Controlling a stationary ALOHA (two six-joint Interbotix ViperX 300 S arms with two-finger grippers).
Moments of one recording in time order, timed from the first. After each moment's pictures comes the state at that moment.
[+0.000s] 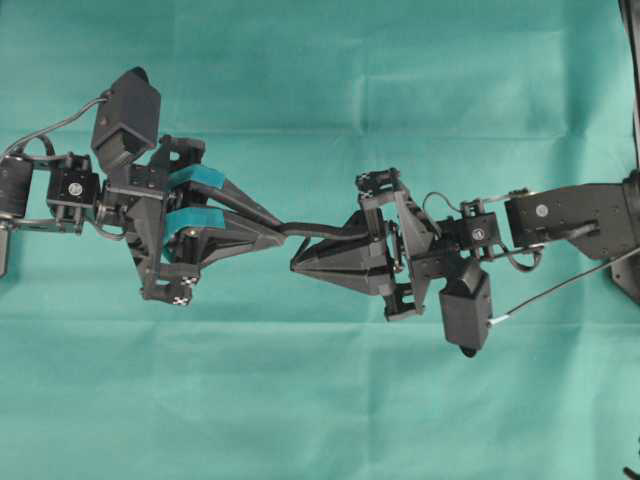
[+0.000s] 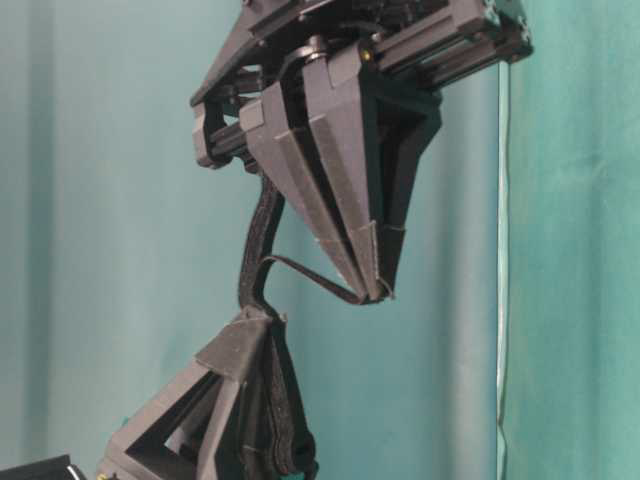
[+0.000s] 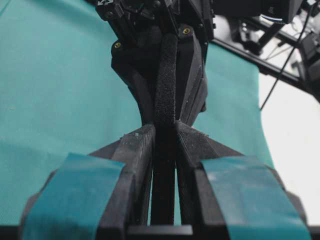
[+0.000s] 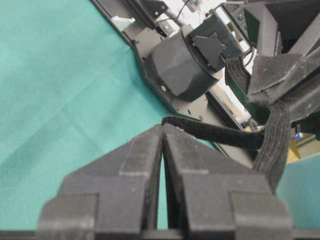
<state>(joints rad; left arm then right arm) -0.06 -0.32 0.80 -0.03 -0.30 -0.44 0.06 0.00 0.77 -0.21 -0.67 -0.51</state>
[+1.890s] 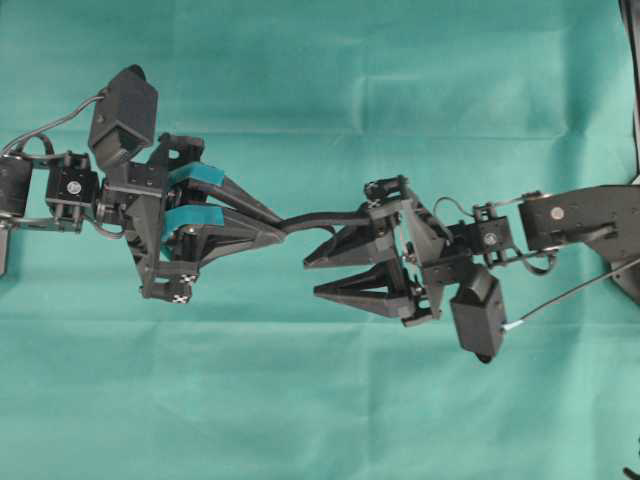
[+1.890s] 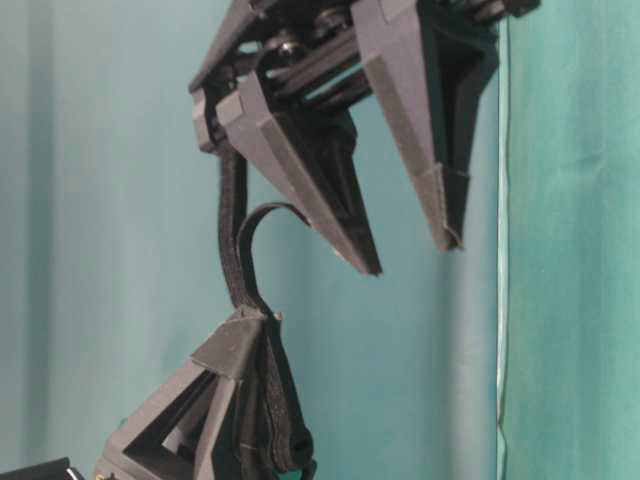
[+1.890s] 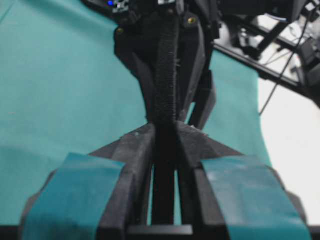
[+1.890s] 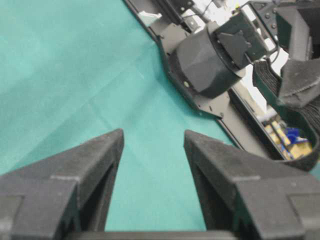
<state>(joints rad) -0.06 -0.32 0.80 -0.03 -0.32 -0.44 0.07 -0.05 0.81 -0.21 -0.60 -0.51</state>
